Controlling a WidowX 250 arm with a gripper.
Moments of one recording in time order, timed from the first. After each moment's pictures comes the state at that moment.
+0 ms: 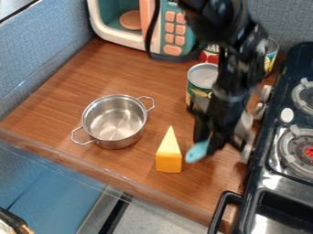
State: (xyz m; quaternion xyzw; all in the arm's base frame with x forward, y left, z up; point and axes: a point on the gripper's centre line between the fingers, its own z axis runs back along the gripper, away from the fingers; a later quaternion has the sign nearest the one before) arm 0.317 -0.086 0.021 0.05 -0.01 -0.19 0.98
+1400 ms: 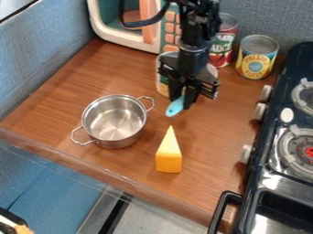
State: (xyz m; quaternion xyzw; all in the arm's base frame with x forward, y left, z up) arm 0.362 -0.011 0.026 0.05 -0.04 -0.07 1.00
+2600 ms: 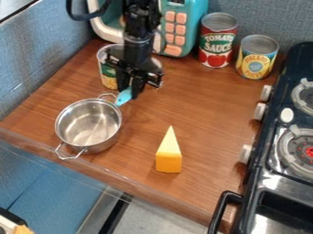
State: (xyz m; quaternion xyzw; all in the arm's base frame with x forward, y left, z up) arm 0.357 0.055 0.030 0.08 -0.02 -0.02 1.00
